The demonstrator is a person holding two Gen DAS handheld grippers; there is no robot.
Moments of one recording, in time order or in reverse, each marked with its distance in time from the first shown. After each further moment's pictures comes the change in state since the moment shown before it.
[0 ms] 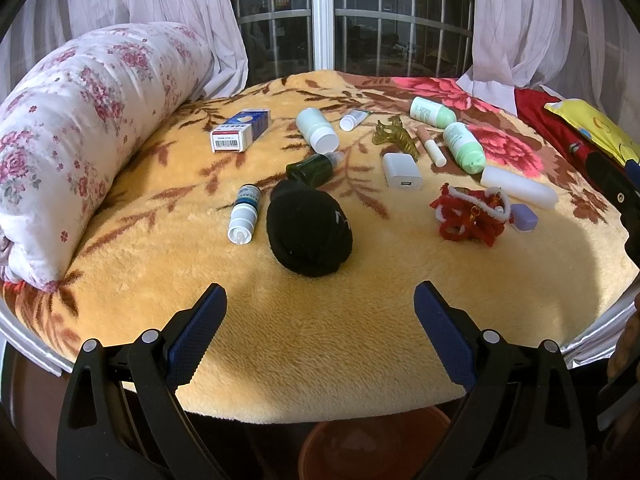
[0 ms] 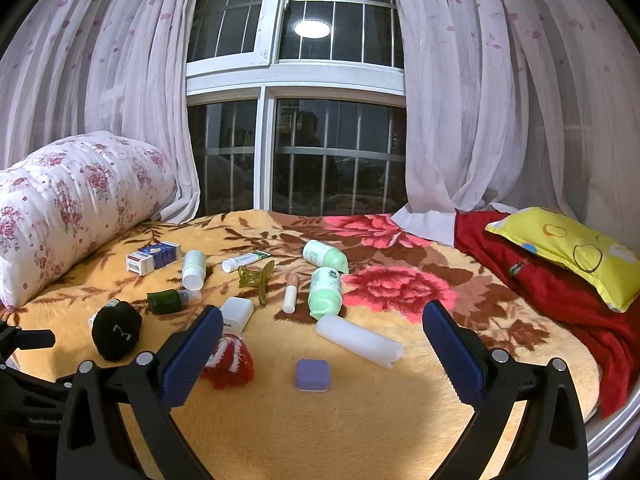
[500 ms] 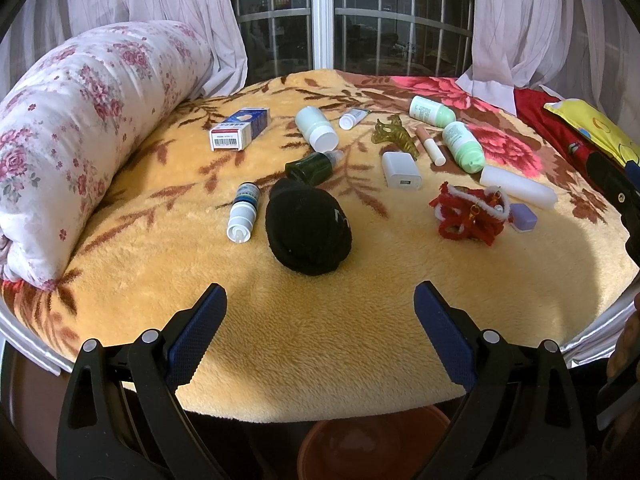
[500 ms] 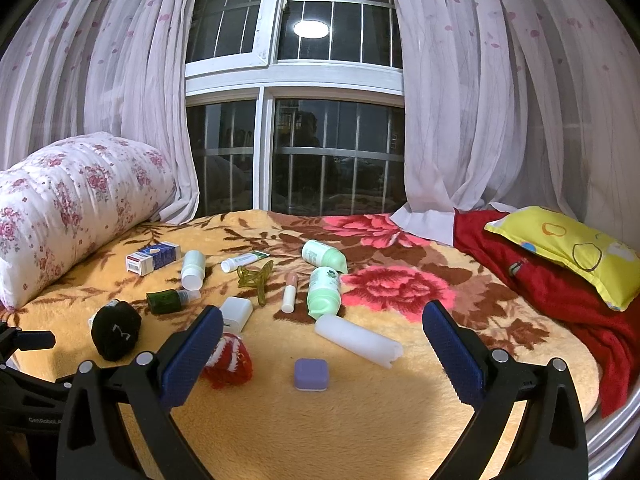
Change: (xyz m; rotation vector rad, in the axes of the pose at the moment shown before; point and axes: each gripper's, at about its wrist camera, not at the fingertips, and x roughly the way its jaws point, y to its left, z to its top) left arm 0.000 -0.004 -0.001 0.003 0.001 -0.001; right arm 0.000 -0.002 -0.001 0.003 -0.001 0.001
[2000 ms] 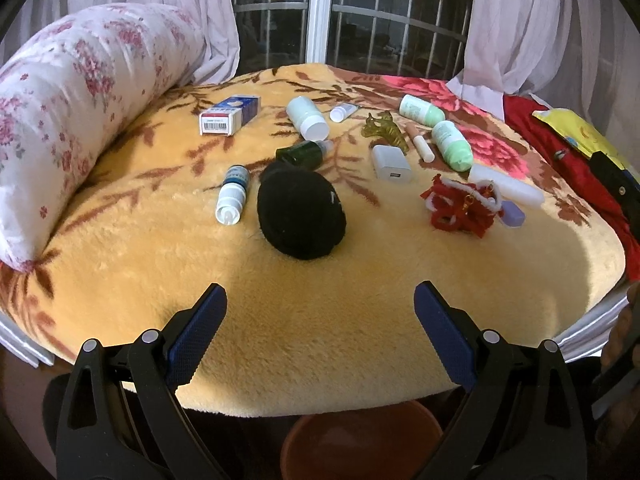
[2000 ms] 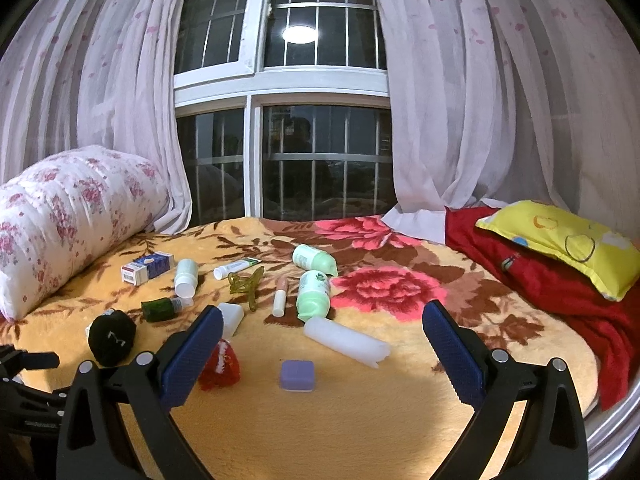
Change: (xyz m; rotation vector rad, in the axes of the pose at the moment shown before) left arm -0.004 0.006 -0.017 -0.047 -0.006 -0.076; right arm -0.005 -0.021 0.001 0.049 -0.019 -0.010
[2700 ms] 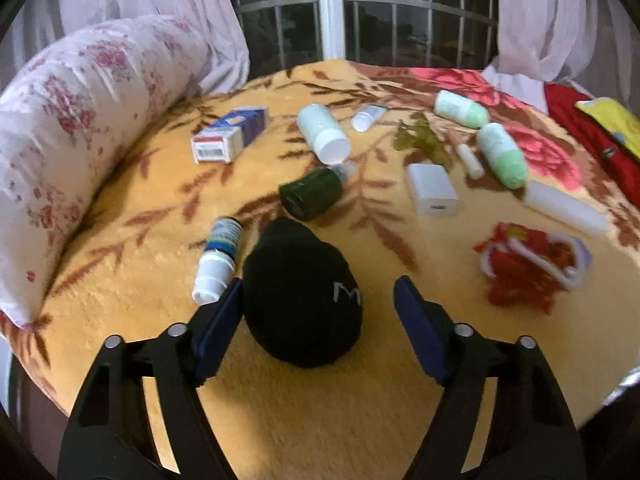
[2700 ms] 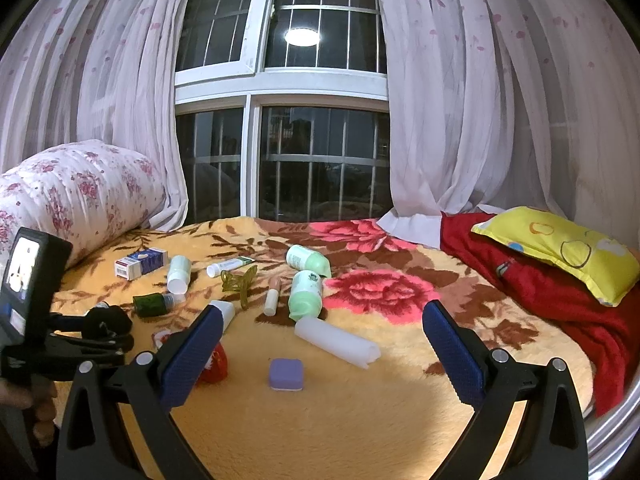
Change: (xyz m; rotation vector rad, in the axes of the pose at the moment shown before) left arm 0.062 -0.008 0.054 0.039 0.024 0.159; right arm 0.002 0.000 -0.008 -0.033 -0.020 -0.018
